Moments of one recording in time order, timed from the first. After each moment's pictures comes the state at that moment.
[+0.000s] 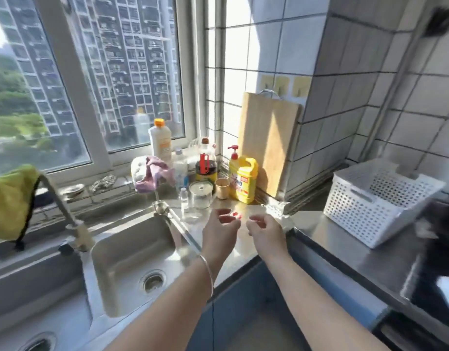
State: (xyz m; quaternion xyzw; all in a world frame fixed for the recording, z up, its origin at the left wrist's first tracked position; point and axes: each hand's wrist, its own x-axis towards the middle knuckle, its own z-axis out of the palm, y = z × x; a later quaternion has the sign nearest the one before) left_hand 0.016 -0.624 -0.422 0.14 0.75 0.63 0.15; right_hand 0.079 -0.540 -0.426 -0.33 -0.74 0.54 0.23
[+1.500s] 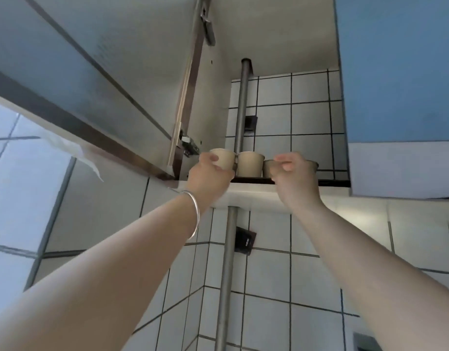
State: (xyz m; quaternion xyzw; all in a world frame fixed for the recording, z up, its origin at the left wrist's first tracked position) left_hand -0.065 0.001 0.070 0.52 0.52 0.68 -0.08; right_hand 0.089 0.026 0.066 -0.21 -0.67 0.08 0.71
